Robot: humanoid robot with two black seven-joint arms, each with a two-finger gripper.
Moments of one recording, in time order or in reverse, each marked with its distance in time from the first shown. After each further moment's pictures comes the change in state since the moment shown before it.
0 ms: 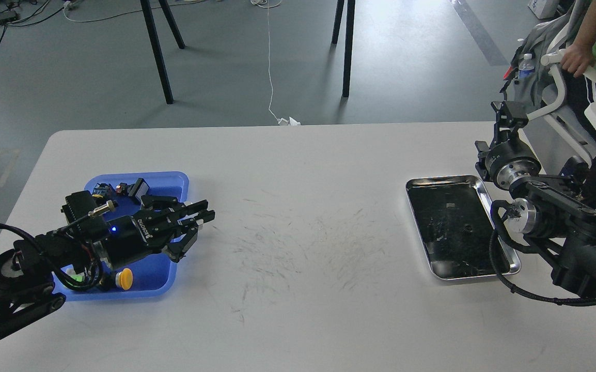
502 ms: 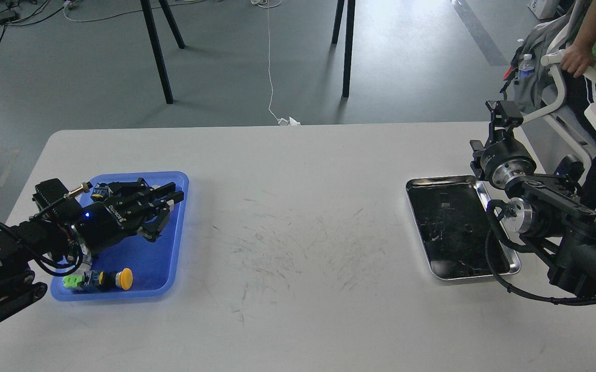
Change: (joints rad) left arm 0.001 0.005 -0.008 0.135 -0.131 0.000 0.000; right arm 0.004 0.006 -0.001 0.012 0.000 -0.002 0.000
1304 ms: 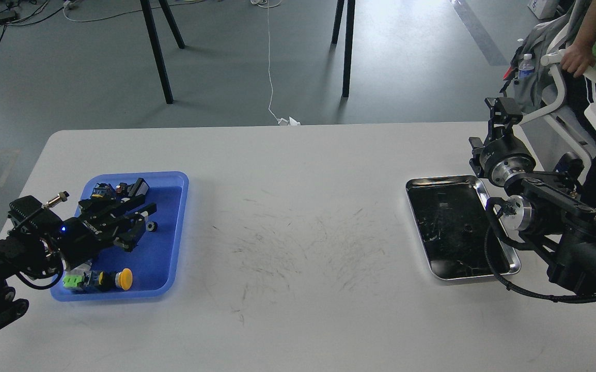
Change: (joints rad) left arm 0.071 0.013 0.008 0.067 -0.061 0.000 0.000; right arm 0.007 0.000 0.000 0.003 0.000 -0.002 0.000
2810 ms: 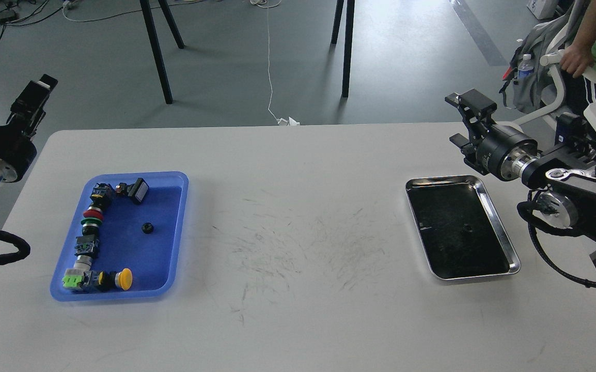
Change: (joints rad) left arm -0.170 0.078 -0.129 -0.009 -1.215 -0.242 0.000; right arm 0.302 -0.340 -0.524 0.442 -0.136 0.131 -0.072
